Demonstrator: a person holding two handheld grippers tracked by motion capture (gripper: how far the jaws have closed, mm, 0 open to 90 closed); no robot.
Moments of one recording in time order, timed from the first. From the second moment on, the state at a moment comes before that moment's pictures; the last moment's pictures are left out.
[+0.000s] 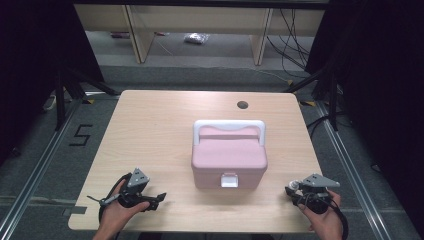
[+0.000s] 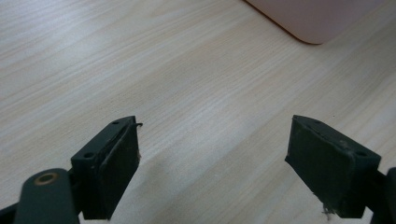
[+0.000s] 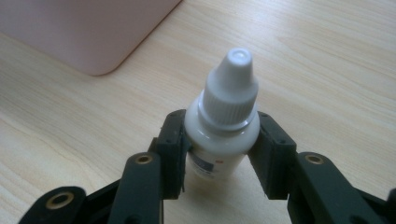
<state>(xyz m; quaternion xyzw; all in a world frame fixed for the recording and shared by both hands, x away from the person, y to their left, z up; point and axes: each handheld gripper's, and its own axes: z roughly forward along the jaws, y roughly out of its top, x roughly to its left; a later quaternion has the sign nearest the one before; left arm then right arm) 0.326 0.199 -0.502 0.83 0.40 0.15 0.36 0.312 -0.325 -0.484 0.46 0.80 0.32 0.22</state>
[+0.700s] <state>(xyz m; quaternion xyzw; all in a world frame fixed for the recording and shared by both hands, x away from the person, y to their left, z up) 0.325 0.198 -0.502 0.83 0.40 0.15 0.36 0.320 -0.329 -0.486 0.47 0.80 0.32 0.22</state>
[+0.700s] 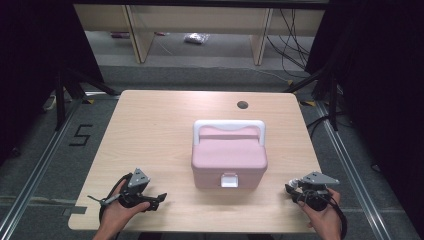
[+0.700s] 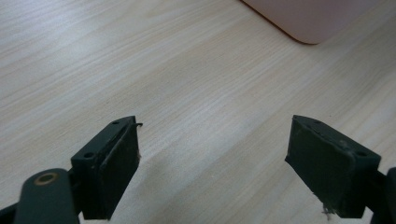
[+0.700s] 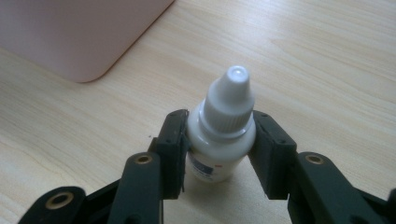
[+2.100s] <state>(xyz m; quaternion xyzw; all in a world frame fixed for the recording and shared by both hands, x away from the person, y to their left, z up) 0.328 0.199 -0.500 0.82 0.40 0.14 0.37 0.256 -0.291 -0.477 0.46 0.78 0.36 0.20</state>
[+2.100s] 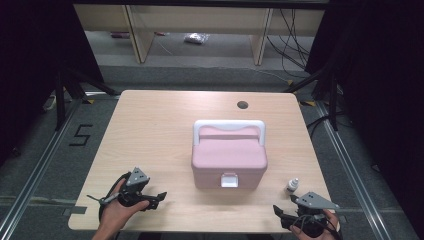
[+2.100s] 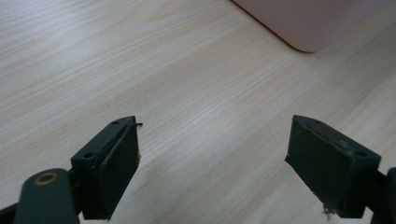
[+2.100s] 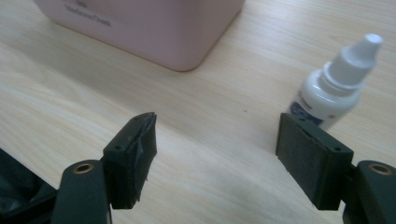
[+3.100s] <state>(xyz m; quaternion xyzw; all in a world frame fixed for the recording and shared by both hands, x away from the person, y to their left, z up) 0.356 0.182 -0.458 0.83 0.38 0.13 0.40 0.261 -0.282 -0.487 0.45 0.79 0.37 0.16</state>
